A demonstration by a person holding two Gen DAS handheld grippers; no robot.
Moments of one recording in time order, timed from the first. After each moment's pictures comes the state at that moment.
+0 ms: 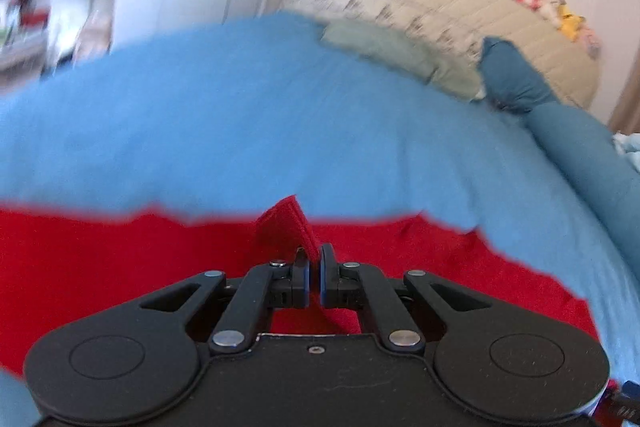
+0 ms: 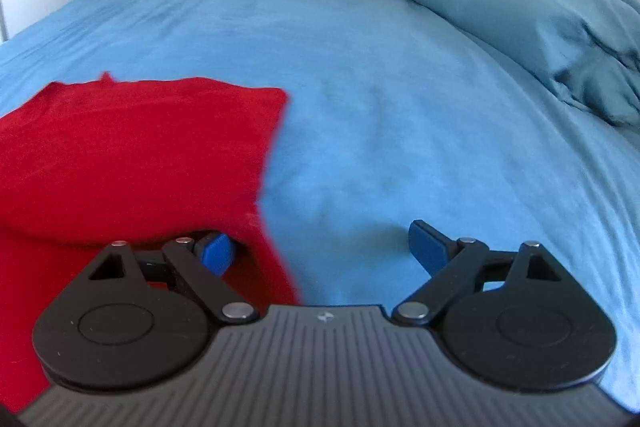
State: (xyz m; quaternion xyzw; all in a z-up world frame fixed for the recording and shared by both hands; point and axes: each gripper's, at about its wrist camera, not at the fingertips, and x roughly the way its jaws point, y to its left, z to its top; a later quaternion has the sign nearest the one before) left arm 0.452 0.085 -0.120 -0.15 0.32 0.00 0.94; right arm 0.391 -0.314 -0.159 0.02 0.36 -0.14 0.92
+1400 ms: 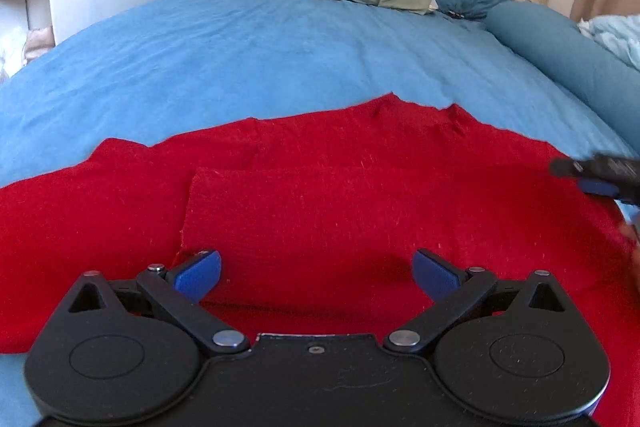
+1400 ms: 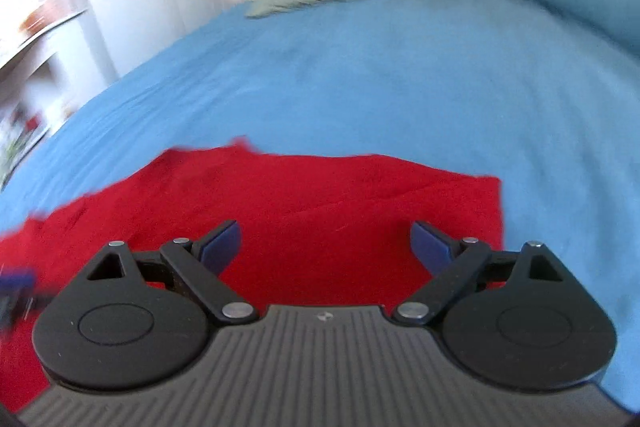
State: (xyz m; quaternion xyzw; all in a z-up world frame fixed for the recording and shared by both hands) left arm 0.422 0.053 -0.146 -0.03 0.37 -0.08 0.93; right arm 0.499 -0.277 -0.156 0.13 0.33 0.03 0.93
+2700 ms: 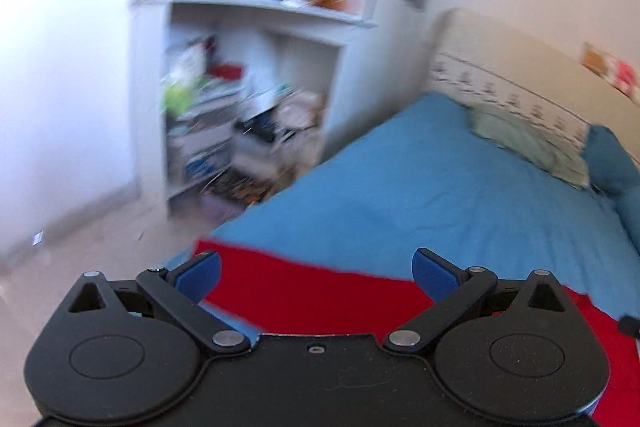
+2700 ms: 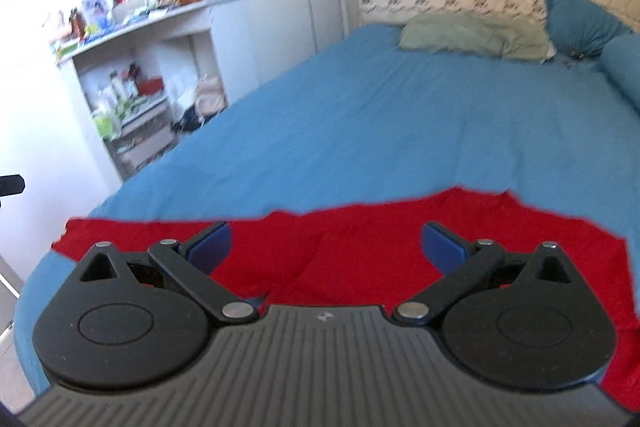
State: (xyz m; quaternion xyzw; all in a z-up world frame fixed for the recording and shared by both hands) left arm 0.243 0.379 0.004 -0.16 0.27 0.17 0.93; right arm 0.342 0.015 0.001 0.02 0.29 0.17 0.94
